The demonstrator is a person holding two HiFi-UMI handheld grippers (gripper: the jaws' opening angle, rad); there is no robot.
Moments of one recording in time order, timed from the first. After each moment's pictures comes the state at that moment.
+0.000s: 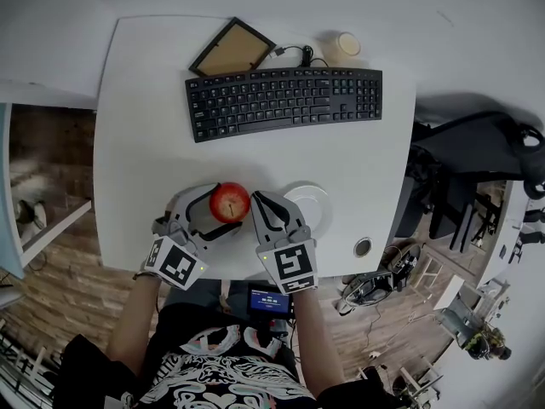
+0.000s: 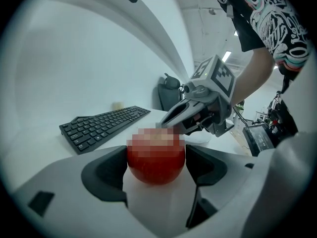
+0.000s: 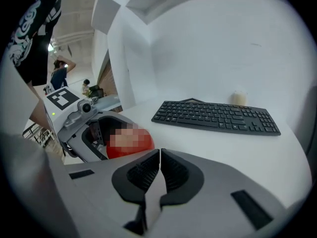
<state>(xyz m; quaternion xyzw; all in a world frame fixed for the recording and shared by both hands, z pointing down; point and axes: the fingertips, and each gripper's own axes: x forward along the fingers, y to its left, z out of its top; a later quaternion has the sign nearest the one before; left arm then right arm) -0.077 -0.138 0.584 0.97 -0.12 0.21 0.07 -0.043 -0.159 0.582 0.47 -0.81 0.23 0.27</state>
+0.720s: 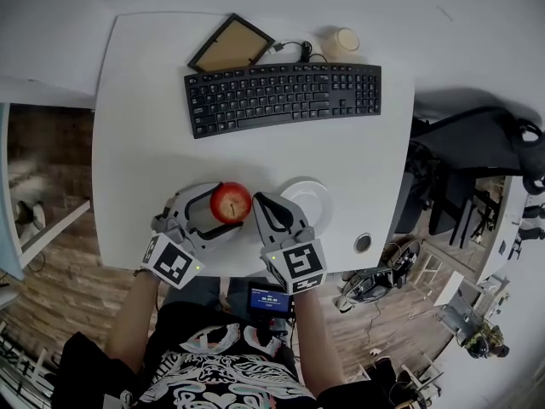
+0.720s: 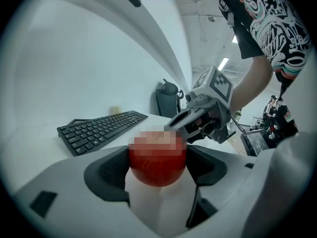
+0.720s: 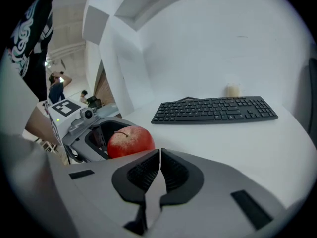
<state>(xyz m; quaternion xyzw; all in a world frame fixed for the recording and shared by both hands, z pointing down) -0.076 -0.134 0.574 0.97 -0.11 0.18 0.08 -0.037 -0.146 0.584 0.48 -0.80 0.28 0.22</state>
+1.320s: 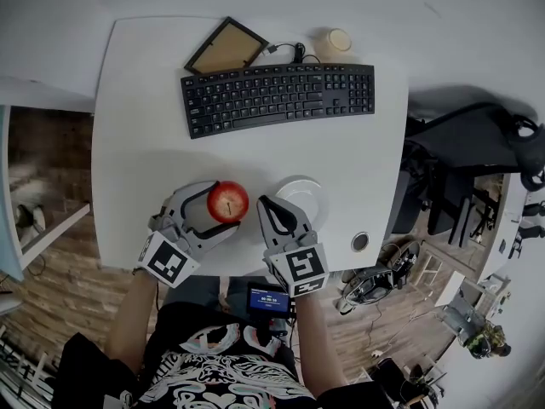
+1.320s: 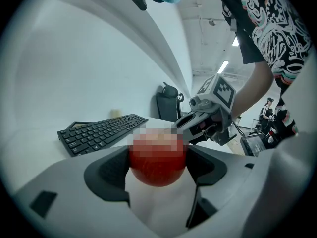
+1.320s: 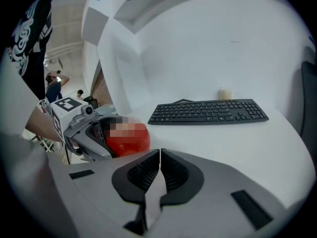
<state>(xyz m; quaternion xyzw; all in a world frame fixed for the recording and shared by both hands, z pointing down) -0.074 -0.136 0.559 0.98 -0.11 0.16 0.08 -0.023 -0.138 0.571 0.50 -0.79 0.27 0.22</state>
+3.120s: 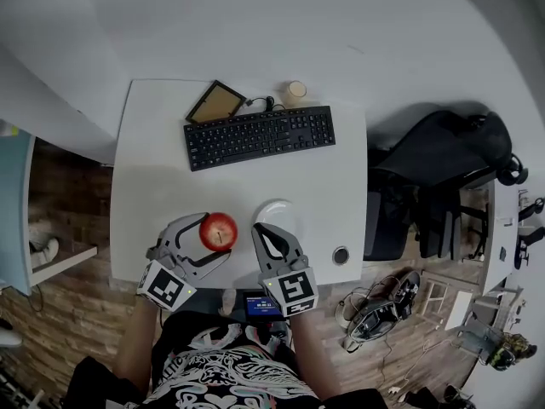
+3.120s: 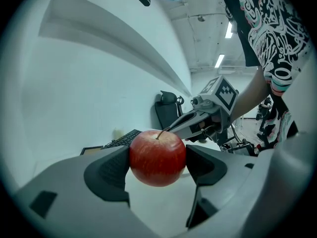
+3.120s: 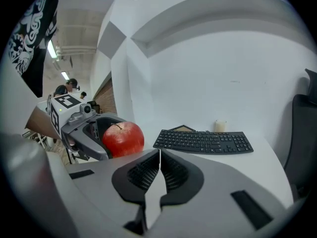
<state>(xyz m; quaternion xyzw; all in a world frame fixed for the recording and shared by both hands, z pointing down) -0.084 -0.099 0.458 0.98 -0.14 0.16 0.01 -0.019 -0.102 0.466 0.53 -0.81 0.17 0.18</state>
